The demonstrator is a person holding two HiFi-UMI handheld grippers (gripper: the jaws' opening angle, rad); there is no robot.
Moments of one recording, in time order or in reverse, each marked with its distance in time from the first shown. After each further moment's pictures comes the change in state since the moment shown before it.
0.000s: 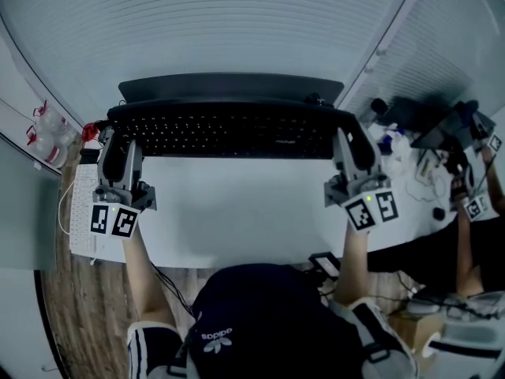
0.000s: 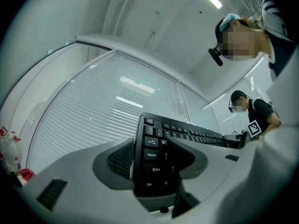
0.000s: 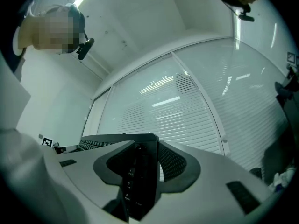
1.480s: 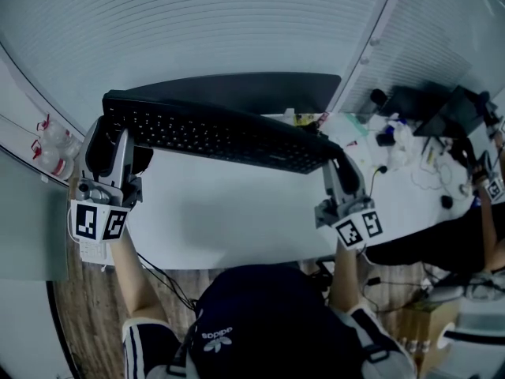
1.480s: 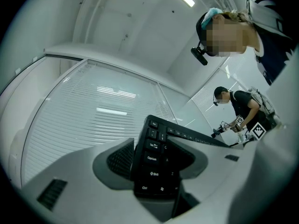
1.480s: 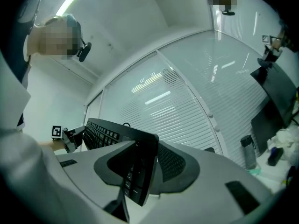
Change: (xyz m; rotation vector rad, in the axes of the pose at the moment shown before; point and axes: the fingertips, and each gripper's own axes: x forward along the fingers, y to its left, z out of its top) left arm 0.029 -0.043 0.080 0.259 -0.035 -0.167; right arm -0.072 0.002 -0.076 0.158 0.022 -0.060
